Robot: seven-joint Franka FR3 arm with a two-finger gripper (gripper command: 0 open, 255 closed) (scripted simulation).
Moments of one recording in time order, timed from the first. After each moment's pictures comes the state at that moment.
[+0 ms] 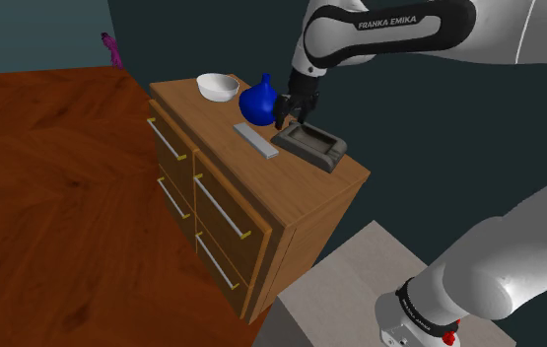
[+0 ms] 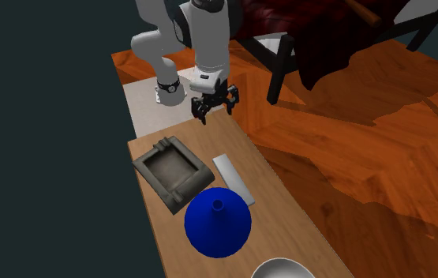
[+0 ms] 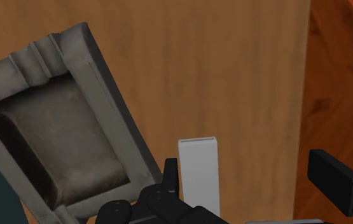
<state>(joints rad) -0.02 -0.08 0.09 -2.04 0.04 2.00 0.03</state>
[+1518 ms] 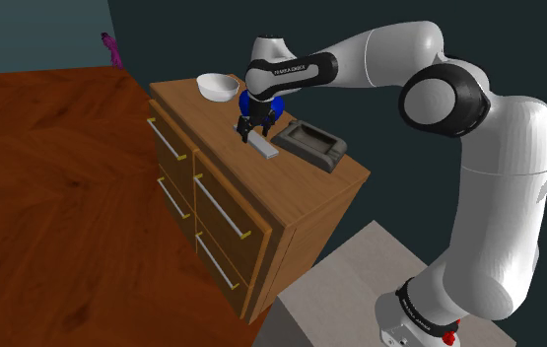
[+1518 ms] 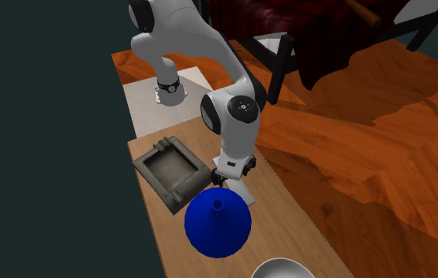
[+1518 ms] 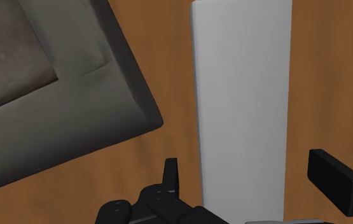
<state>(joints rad) 0.00 0.56 0.08 -1.52 -0.06 2.06 0.05</state>
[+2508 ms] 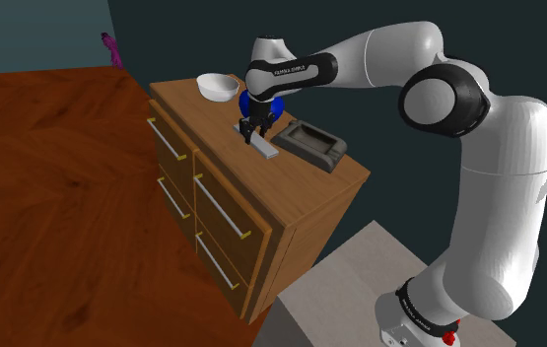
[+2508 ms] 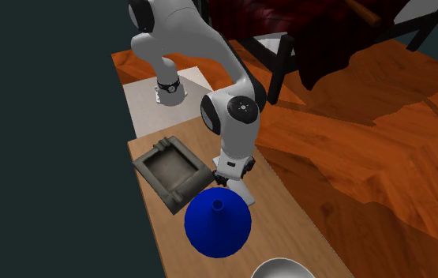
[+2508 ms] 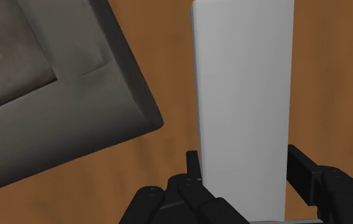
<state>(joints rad) 0.00 0.57 0.08 -1.52 -0.06 2.07 0.05</state>
